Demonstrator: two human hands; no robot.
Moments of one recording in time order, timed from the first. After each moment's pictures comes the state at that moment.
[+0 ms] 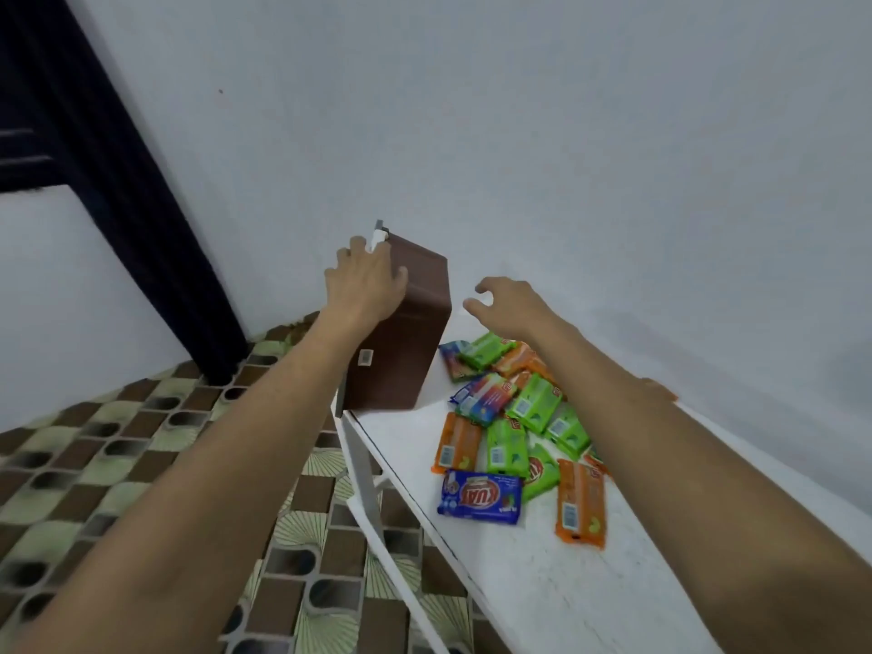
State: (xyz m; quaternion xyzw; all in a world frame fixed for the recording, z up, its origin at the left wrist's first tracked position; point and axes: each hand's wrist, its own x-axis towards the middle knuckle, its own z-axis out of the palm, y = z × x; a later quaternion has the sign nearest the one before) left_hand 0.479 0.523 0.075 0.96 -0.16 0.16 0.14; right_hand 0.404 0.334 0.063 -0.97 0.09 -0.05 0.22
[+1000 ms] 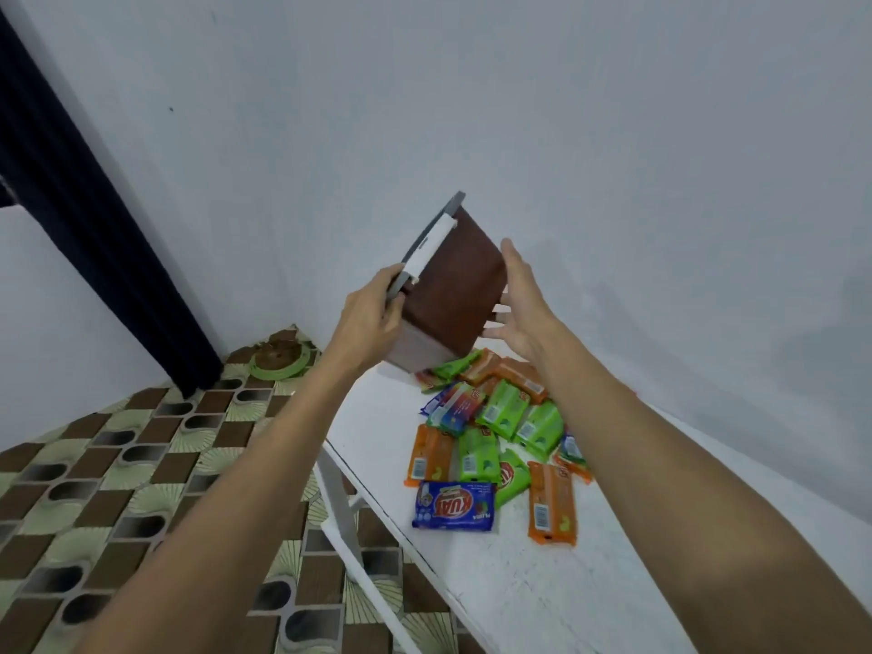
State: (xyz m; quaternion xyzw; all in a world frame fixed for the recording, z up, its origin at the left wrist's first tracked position) left_hand 0.429 0.506 0.067 0.83 -0.33 0.13 0.43; right_hand 0.378 0.316 0.086 -0.59 0.22 -0.09 0.77
